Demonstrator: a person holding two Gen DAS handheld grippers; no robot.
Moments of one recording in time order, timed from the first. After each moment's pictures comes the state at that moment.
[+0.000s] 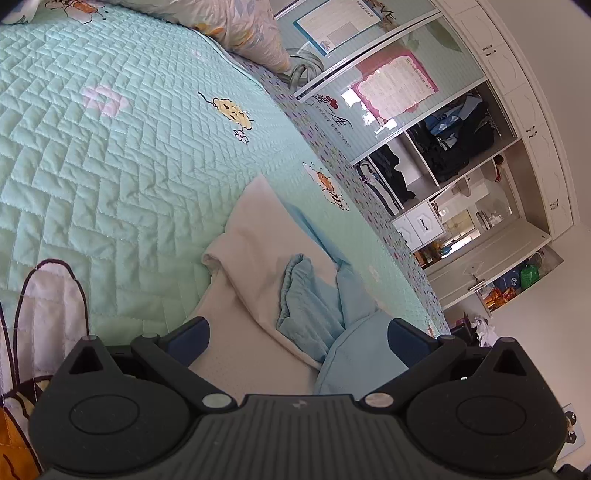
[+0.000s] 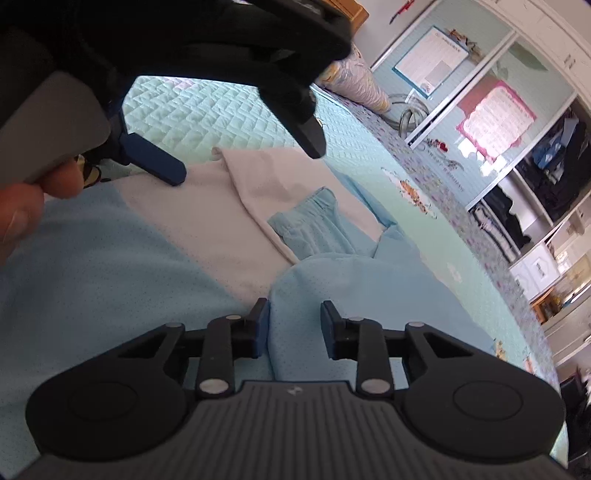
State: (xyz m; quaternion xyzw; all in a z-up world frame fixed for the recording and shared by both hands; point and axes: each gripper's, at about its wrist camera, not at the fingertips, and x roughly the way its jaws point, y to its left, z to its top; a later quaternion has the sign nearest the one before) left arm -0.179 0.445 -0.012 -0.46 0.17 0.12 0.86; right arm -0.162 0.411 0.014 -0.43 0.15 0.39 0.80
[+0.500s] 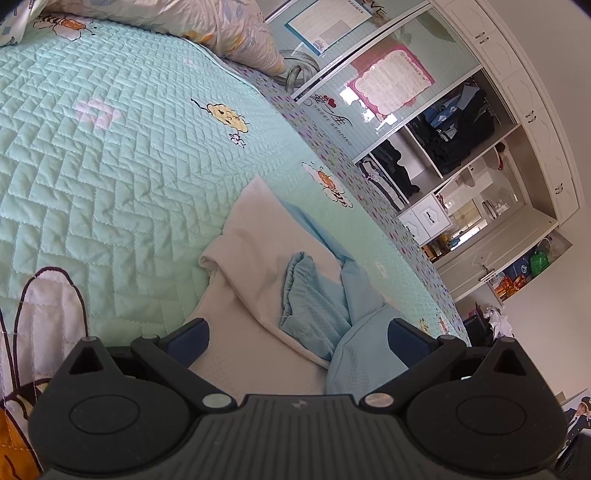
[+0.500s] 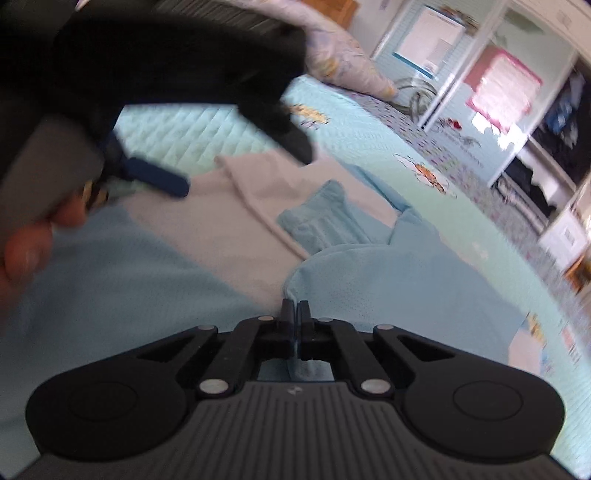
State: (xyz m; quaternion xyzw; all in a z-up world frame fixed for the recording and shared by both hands) left arm -0.173 0.437 -0.008 -0.44 0.18 0.13 0.87; right arm -0.137 0.389 0.039 -0.30 0.23 0.43 0.82
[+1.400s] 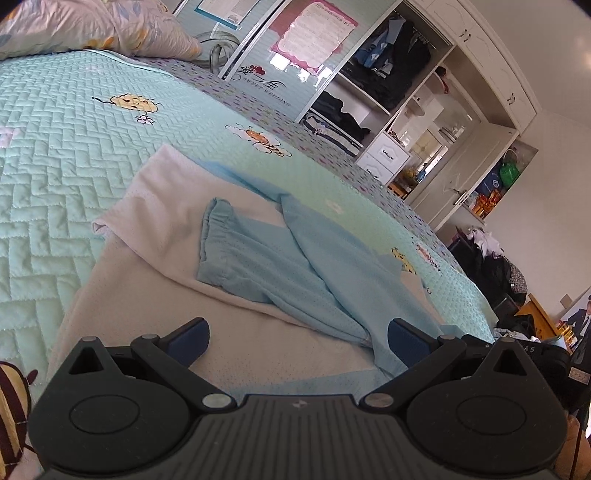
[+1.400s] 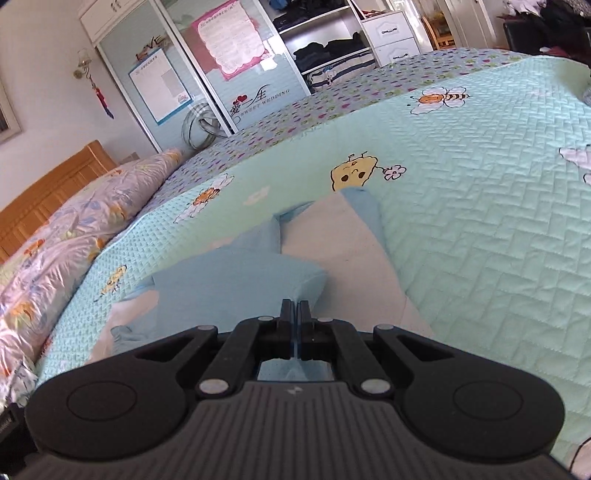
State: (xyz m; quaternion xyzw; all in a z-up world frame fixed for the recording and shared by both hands) left arm -0.136 0.379 -0.011 -0.32 0.23 0.06 0.92; right arm 0.022 0.167 0.041 0.17 0.34 0.26 0.89
